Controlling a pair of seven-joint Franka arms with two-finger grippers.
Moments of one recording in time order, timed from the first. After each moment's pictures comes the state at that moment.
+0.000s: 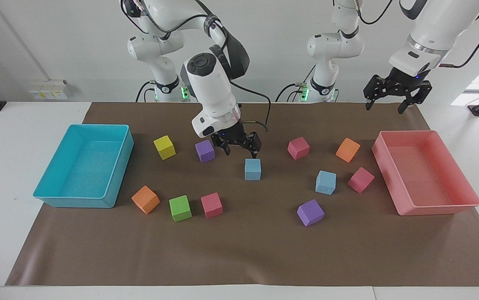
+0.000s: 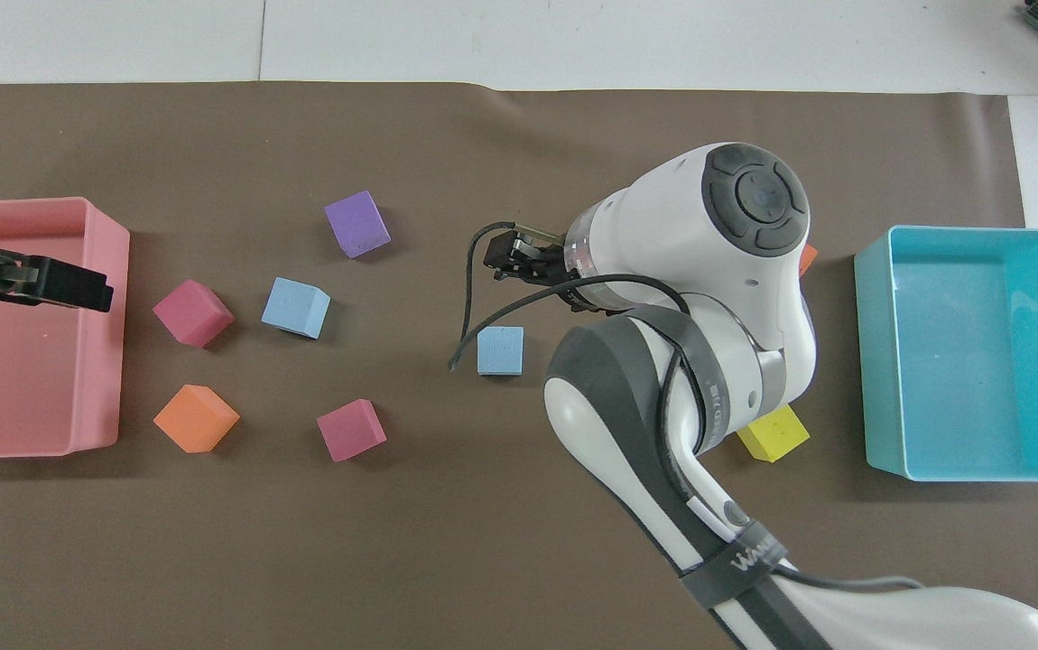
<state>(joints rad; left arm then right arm) -0.03 -0.02 -0.09 -1.53 -0.03 1.54 0.07 0.46 0.30 0.00 -1.60 0.33 2.09 0.64</state>
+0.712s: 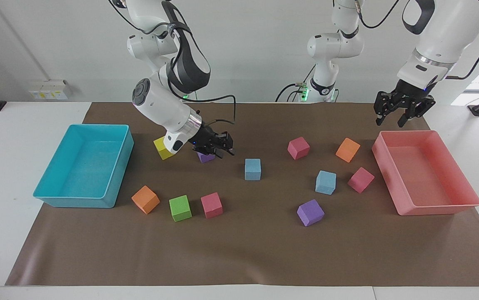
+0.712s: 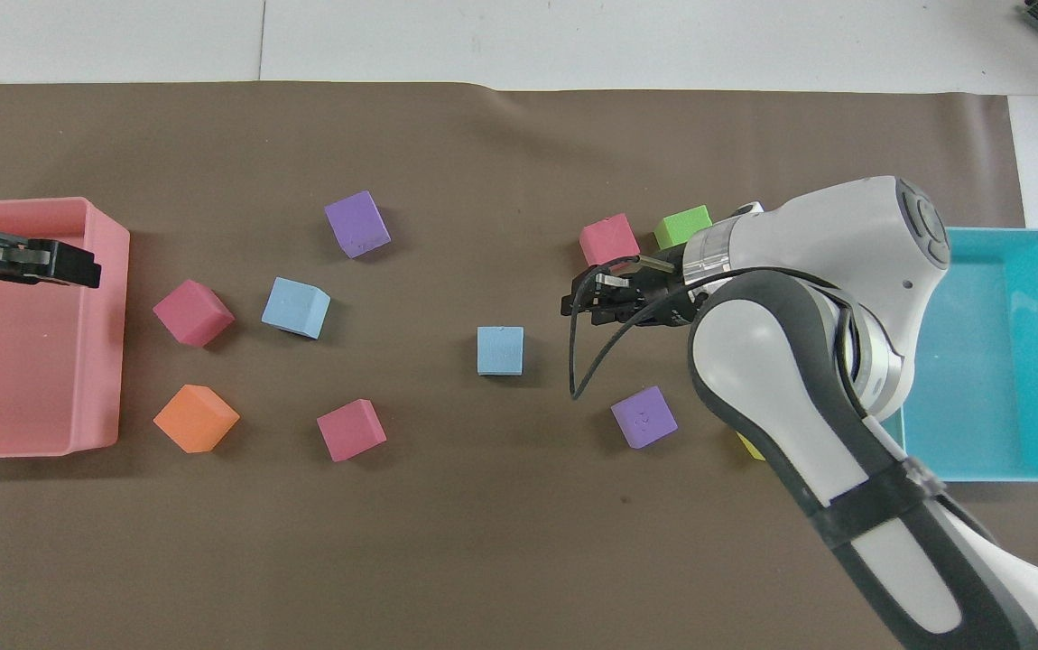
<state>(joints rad) 0.00 -0.01 -0.08 -1.62 -0.03 1.70 0.07 0.31 0.20 0.00 -1.87 0.74 2.13 0.09</state>
